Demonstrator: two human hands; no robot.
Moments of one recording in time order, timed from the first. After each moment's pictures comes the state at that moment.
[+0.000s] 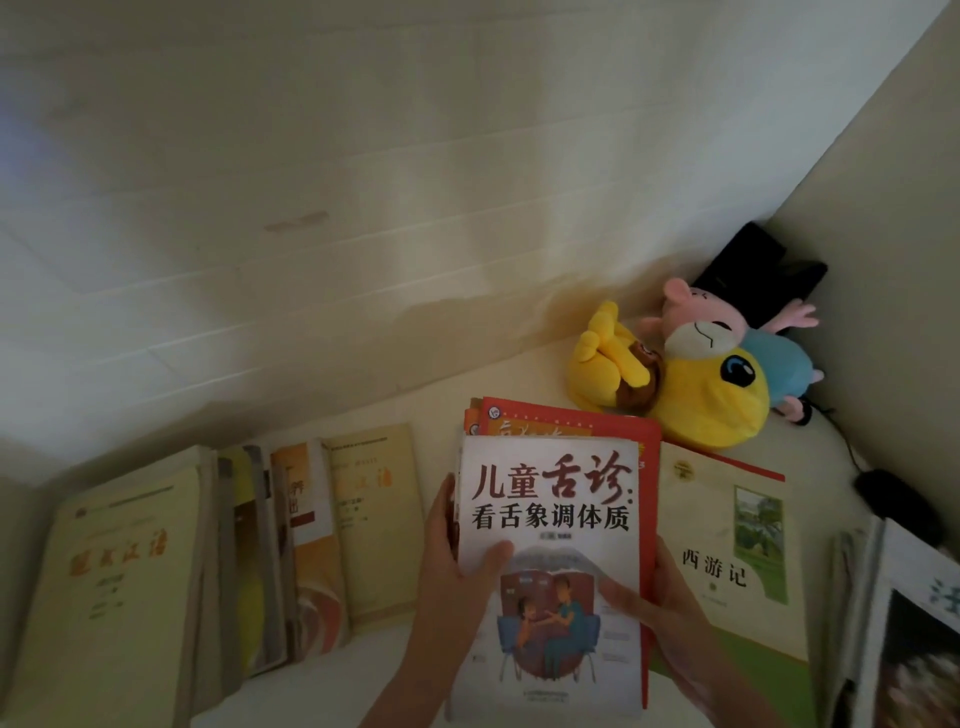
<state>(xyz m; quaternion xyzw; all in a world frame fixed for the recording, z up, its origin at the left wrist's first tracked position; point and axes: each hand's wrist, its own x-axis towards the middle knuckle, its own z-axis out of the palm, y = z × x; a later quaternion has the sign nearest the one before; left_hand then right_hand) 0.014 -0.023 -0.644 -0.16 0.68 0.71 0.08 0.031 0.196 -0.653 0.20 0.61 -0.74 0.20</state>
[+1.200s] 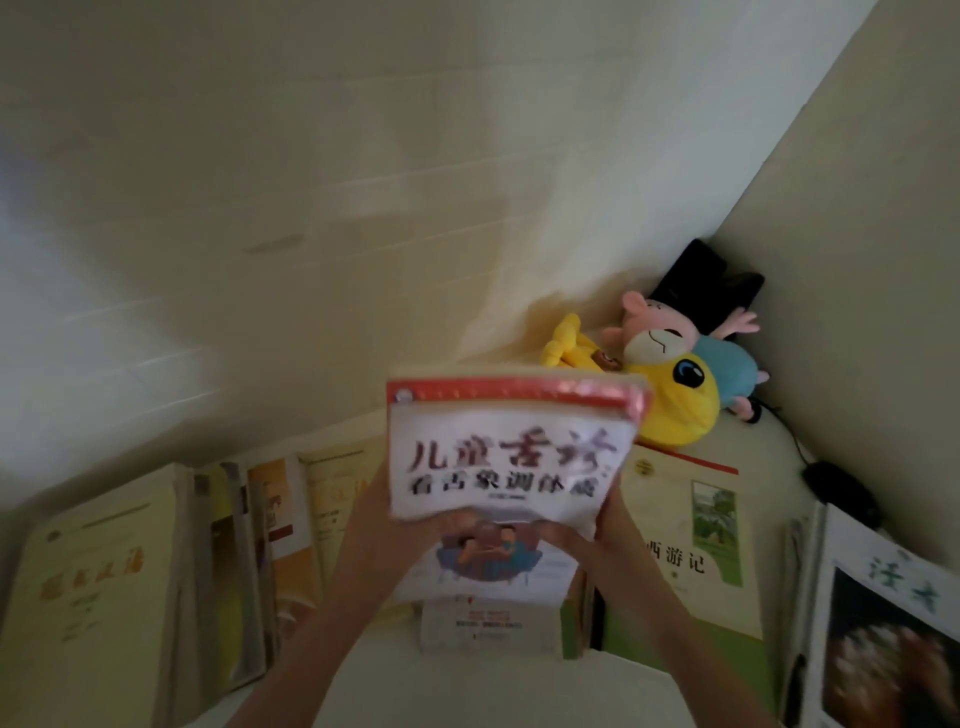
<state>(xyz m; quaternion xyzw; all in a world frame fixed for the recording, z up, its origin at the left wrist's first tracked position) -0.020 -0.058 -0.591 -0.07 0.75 0.65 0.07 -0.001 0.160 -0.590 0.06 0.74 -0.66 0.12</state>
